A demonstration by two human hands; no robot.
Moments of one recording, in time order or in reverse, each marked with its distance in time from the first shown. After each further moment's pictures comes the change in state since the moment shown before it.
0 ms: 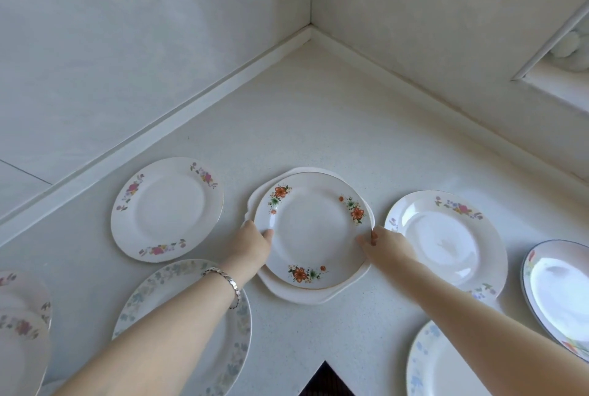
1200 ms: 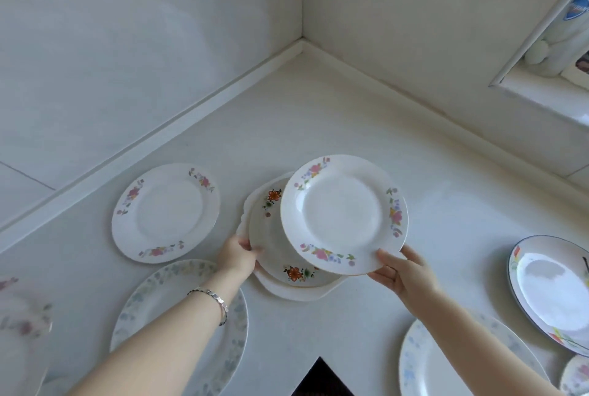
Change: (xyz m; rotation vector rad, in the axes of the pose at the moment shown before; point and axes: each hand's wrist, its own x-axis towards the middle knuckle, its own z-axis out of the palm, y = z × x) left_hand -0.022 -0.017 0.007 -0.648 -0.002 -0.088; right_hand -0.061 0.031 -0.019 1.396 -0.191 0.151
